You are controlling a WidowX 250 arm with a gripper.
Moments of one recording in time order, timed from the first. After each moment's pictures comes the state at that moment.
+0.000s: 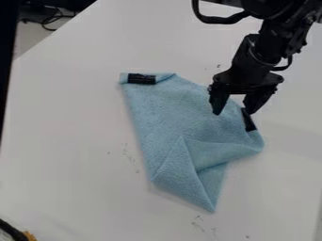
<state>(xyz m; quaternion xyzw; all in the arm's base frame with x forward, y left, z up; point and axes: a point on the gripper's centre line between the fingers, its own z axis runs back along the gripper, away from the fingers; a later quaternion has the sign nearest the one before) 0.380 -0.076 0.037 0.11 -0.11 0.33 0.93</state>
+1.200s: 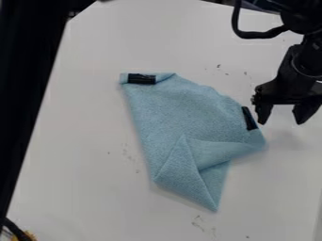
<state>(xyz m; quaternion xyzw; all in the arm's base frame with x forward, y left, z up) 0.403 -0.145 0.028 0.01 -0.13 0.25 0.96</state>
